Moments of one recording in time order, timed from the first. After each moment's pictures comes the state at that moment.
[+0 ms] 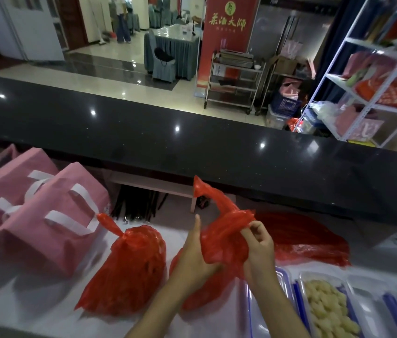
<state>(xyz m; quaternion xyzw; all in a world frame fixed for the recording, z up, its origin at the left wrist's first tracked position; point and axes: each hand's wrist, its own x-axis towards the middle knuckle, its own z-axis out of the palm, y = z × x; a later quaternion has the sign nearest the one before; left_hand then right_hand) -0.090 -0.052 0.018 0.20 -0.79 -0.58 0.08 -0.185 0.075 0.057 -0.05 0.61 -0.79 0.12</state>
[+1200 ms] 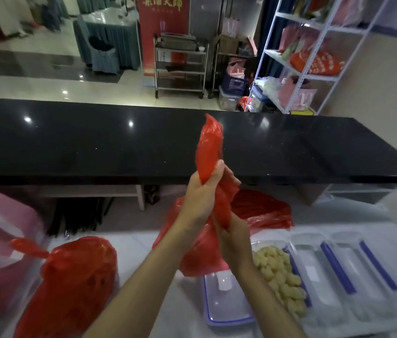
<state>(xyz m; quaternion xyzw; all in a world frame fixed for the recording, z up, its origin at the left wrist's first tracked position) -0.200 0.057 0.187 0.07 -0.56 -0.81 0.13 -0.210 0.160 0.089 -0.12 0.83 -0.55 0.01</state>
